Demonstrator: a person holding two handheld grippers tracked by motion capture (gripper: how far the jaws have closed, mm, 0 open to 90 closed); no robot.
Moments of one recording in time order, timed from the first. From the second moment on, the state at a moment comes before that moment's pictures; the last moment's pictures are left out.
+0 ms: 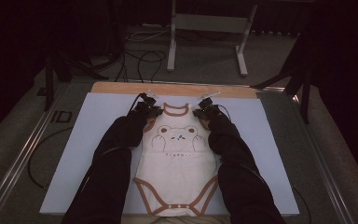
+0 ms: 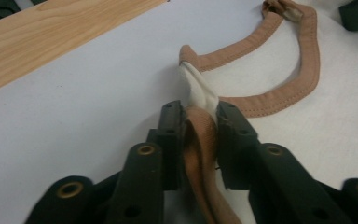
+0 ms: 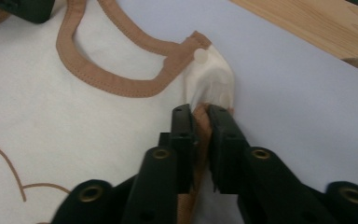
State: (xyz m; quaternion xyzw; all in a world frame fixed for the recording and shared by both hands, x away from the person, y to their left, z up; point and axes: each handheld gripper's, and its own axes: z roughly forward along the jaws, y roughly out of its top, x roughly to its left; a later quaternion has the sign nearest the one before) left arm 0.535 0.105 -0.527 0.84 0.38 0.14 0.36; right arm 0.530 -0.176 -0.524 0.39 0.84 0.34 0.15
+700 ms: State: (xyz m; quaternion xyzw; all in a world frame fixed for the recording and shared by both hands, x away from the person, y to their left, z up) left arm 0.518 0.109 -0.495 0.83 0.36 0.16 0.38; right arm 0.515 -0.175 -0.507 0.37 0.84 0.36 0.17
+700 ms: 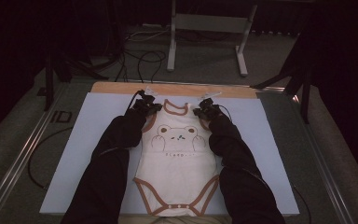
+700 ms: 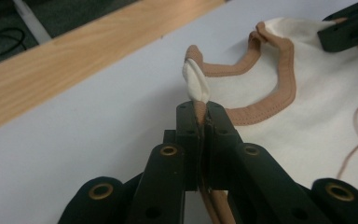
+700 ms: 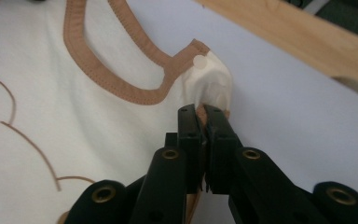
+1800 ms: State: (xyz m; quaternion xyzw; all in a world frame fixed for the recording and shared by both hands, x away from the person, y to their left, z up) left arm 0.480 0.123 -0.450 0.83 0.33 0.16 0.42; right arm 0.482 -0.181 -0.474 0.35 0.83 0.40 0.19
